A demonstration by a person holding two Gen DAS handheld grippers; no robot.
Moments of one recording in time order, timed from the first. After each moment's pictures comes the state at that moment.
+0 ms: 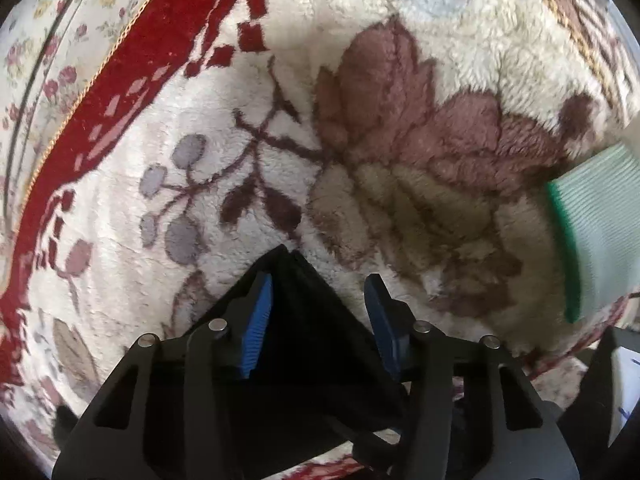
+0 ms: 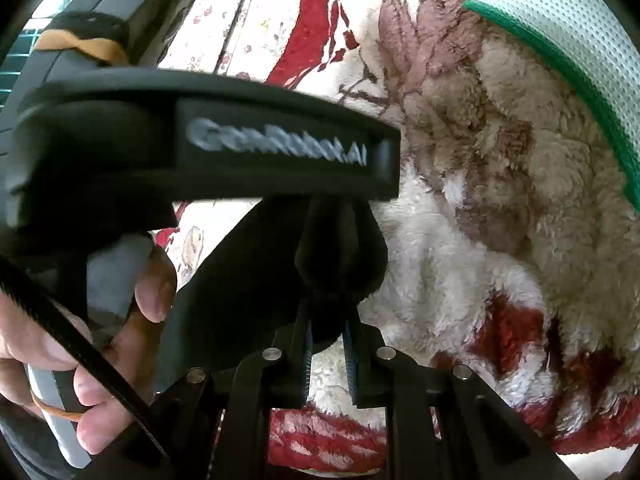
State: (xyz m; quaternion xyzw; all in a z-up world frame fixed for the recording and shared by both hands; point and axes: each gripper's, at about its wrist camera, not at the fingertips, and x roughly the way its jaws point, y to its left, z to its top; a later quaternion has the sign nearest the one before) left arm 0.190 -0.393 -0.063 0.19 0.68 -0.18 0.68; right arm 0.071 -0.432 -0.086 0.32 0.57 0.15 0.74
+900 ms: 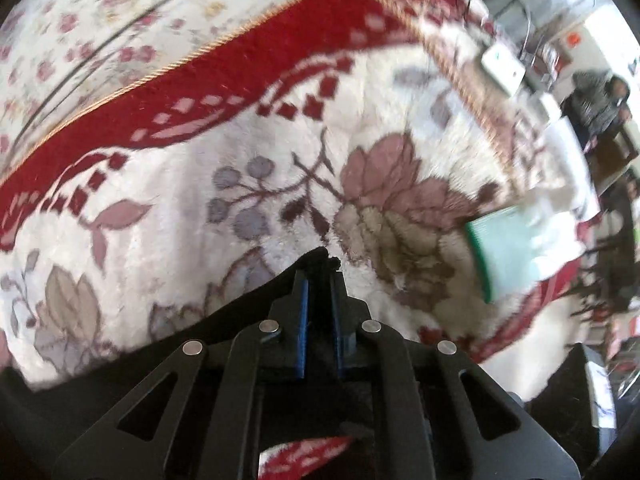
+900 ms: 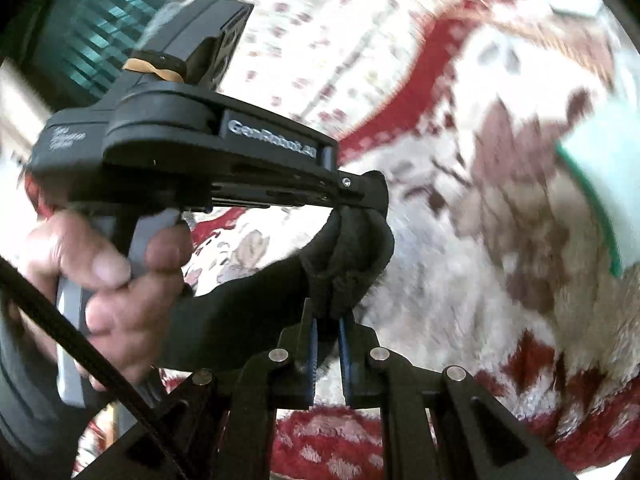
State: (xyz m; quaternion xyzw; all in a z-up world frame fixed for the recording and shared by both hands) left arm 0.167 -0.293 0.005 -0.02 0.62 -0.23 0.75; right arm 0.023 -0.389 -0.020 0.20 0.43 0.24 0.85
